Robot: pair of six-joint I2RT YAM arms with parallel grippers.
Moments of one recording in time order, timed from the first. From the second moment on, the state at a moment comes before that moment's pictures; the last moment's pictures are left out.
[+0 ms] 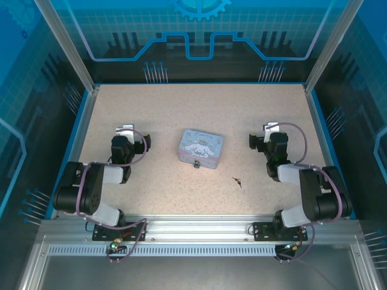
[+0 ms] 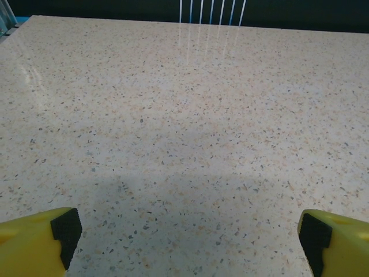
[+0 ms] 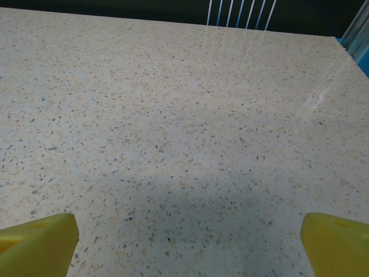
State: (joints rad) left arm -0.02 1.50 0.38 0.74 -0.06 -0.09; right arm 0.09 1.43 0.44 0.55 0.16 -0.03
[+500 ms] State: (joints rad) left arm -0.10 1.15 0.77 -0.02 -0.04 -0.42; right arm 0.00 1.00 0.64 -0.14 -0.13 0.35
